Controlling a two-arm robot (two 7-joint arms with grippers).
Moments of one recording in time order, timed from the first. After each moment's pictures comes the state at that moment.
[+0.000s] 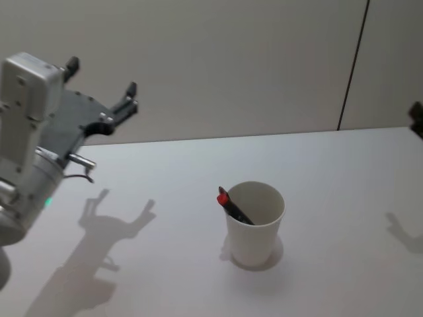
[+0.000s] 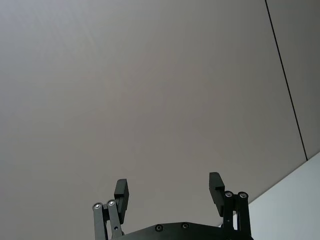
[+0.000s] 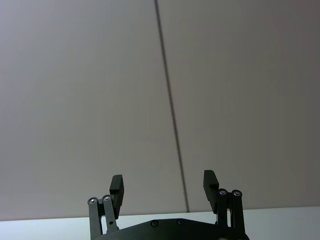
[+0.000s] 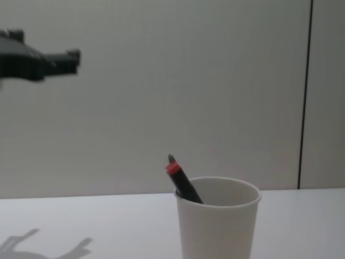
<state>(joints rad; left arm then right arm) -0.08 0.59 0.21 -1.93 -0.27 0.08 0.03 -0.11 0.72 -0.20 -1.93 0.77 -0.19 -0.14</state>
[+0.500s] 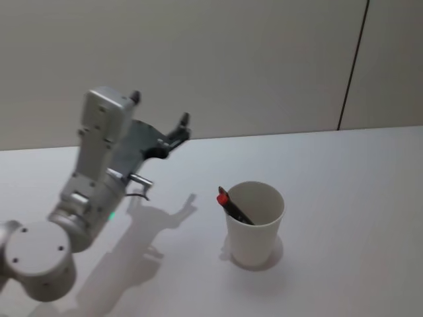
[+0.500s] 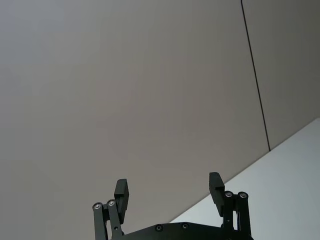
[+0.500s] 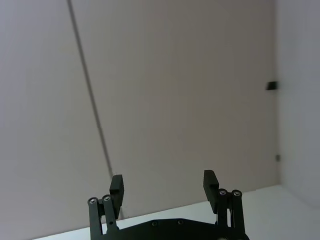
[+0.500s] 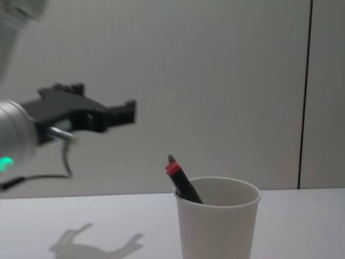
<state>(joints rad) -0.18 0.45 0.37 -1.73 -0.22 0.04 0.00 -0.23 0.80 -0.10 -1.91 0.81 -0.30 -0.32</state>
